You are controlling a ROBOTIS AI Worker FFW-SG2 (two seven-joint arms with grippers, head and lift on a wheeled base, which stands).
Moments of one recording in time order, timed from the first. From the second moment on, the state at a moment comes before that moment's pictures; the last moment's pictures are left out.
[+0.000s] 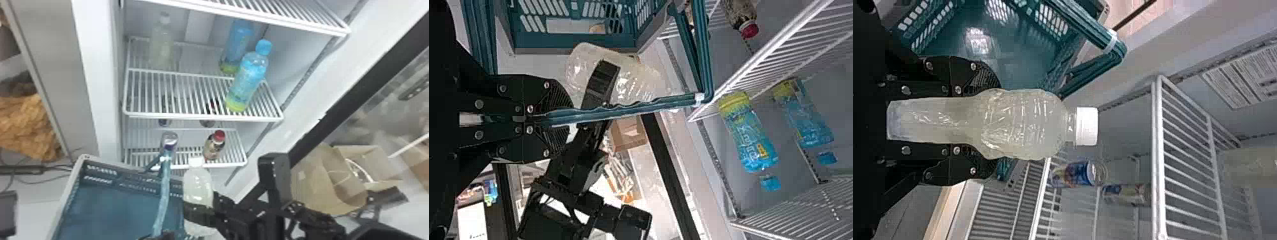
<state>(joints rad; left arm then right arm) 0.64 0.13 0.09 -2.44 1.22 1.28 -0.19 0.64 -0.19 -0.05 -2.72 -0.29 1.33 0.31</state>
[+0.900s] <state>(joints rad) 0.64 0.13 0.09 -2.44 1.22 1.28 -0.19 0.60 -0.21 0.00 -2.68 -0.31 1.30 0.33</state>
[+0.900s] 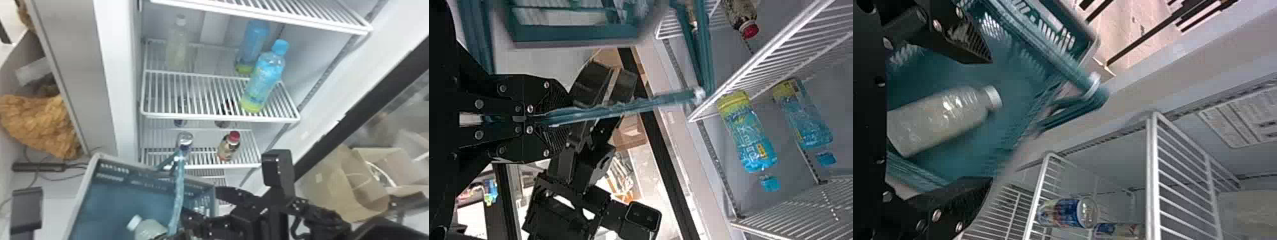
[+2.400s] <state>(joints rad) 0.63 0.14 0.08 -2.43 1.22 1.27 -0.19 0.49 -0.18 0.00 -2.36 -0.15 0.33 0.30</state>
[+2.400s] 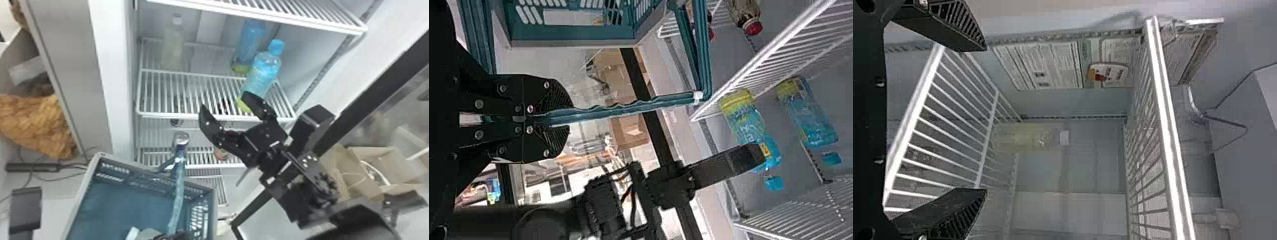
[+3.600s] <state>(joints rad) 0.63 0.13 0.07 -2.42 1.22 1.27 -0.19 0.13 -0.17 0.14 -1.87 -0.12 0.12 0.29</state>
